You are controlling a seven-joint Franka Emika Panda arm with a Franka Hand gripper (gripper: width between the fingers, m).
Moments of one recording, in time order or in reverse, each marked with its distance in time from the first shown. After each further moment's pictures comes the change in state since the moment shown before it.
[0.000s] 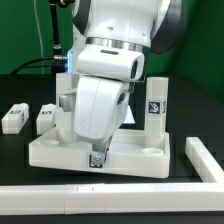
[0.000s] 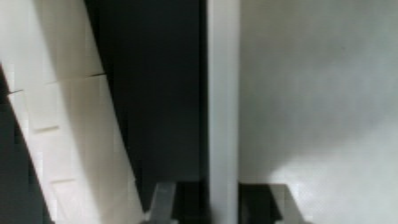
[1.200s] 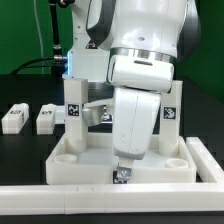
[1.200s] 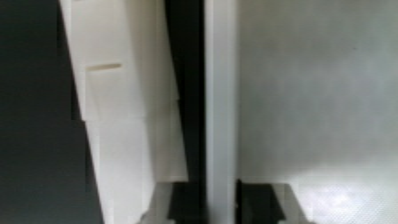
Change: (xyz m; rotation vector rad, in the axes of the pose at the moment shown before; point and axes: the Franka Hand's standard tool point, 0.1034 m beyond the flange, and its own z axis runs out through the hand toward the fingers) arm 0.039 0.019 0.009 -0.053 0.014 -0.097
